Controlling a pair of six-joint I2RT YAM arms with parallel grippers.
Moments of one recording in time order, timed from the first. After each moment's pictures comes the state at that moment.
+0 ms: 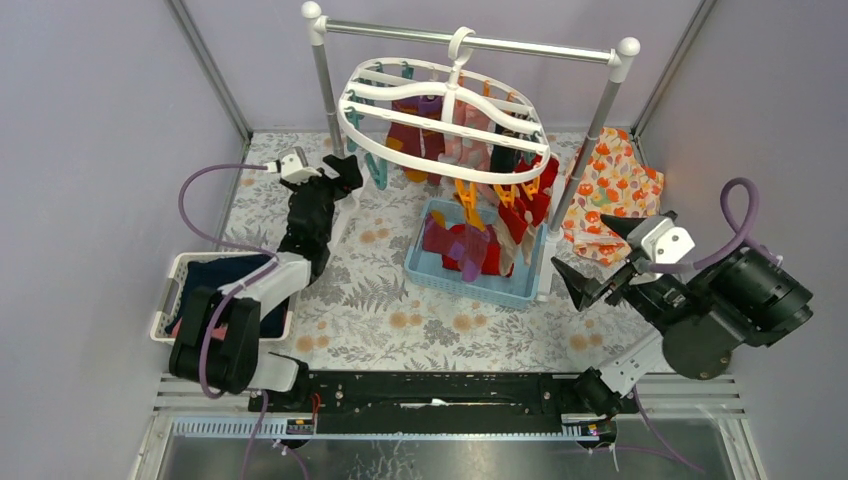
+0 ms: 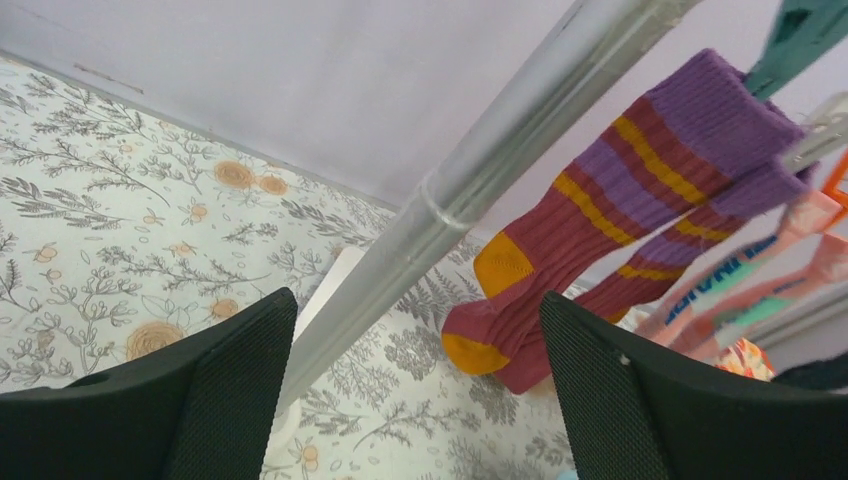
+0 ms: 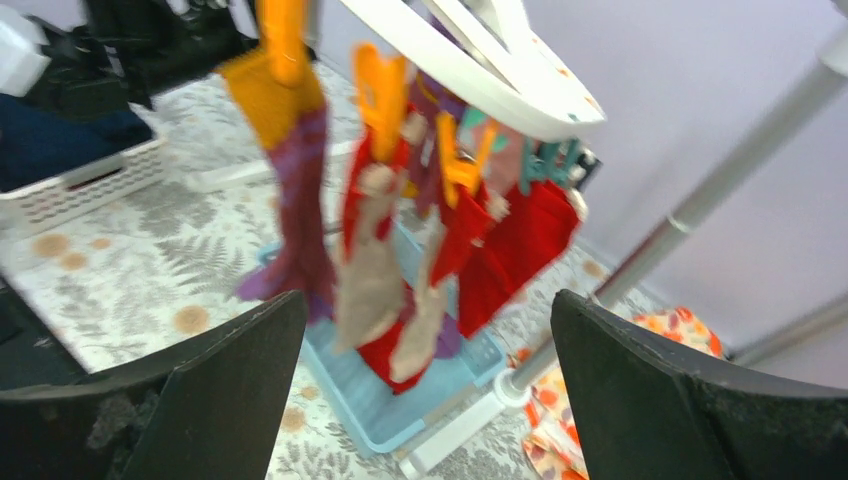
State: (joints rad) left arm -0.24 1.43 0.70 0.81 -0.33 -0.48; right arm 2.15 0.83 1.60 -1.54 1.55 0.50
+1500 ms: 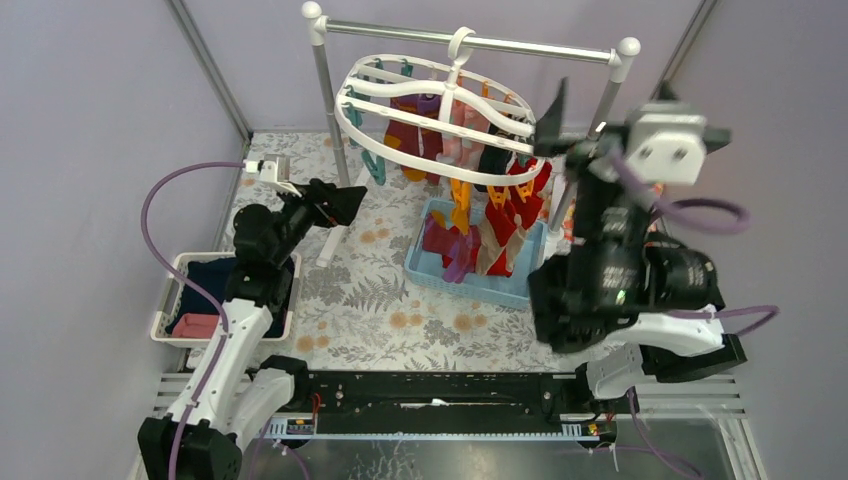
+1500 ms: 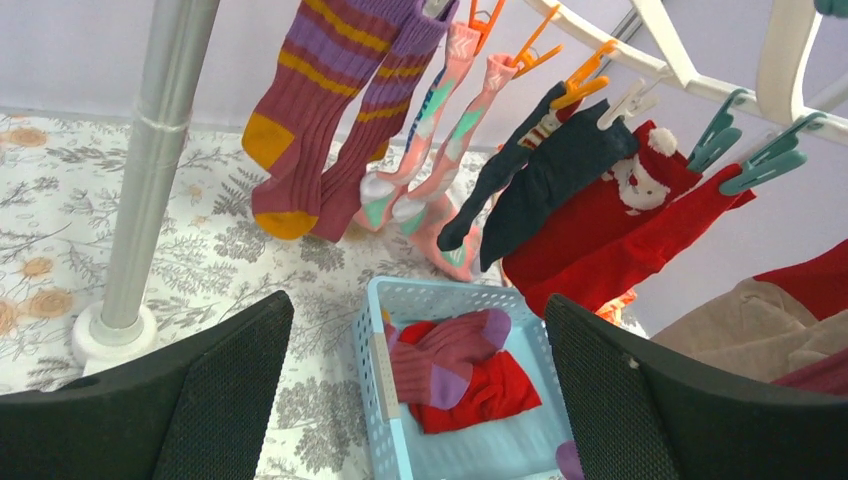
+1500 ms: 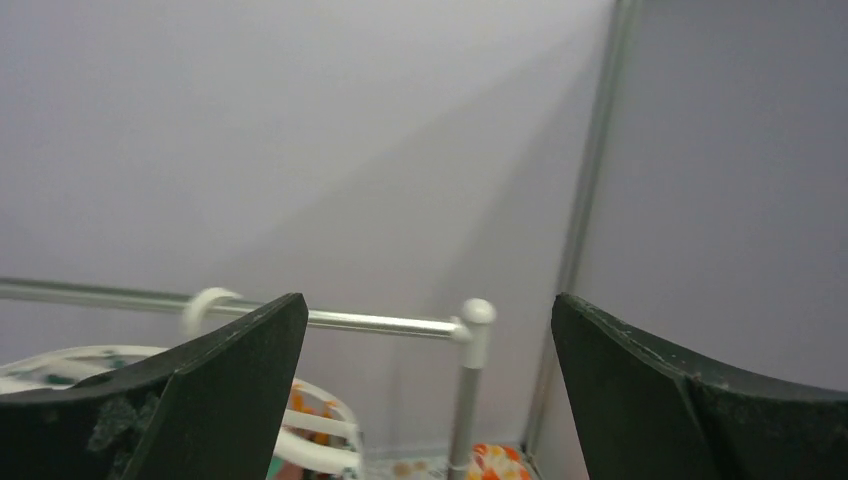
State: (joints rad) left arm -0.14 0.87 0.69 0.26 0.36 -0.54; right arm 1.69 1.51 1.97 1.35 1.01 -2.01
